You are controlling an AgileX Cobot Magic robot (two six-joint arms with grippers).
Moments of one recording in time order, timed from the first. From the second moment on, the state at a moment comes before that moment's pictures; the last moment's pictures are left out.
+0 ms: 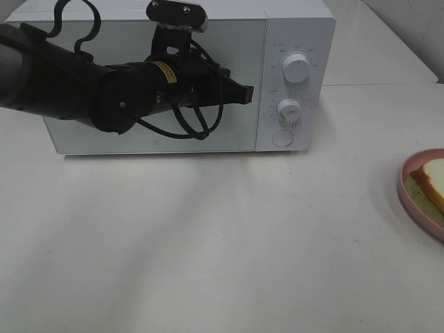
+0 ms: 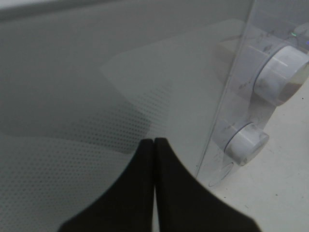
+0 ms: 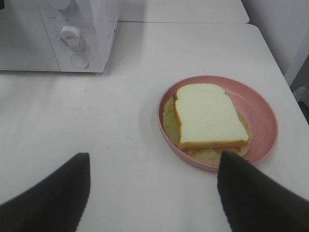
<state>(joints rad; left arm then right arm) -0.67 2.01 -1.18 -0.11 -0.39 0.01 0.02 0.00 -0.50 -0.01 1.00 0.00</state>
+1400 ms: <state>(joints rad) -0.70 1.70 -1.05 -0.12 0.74 0.01 0.02 0.00 -0.50 -0.01 1.00 0.00</state>
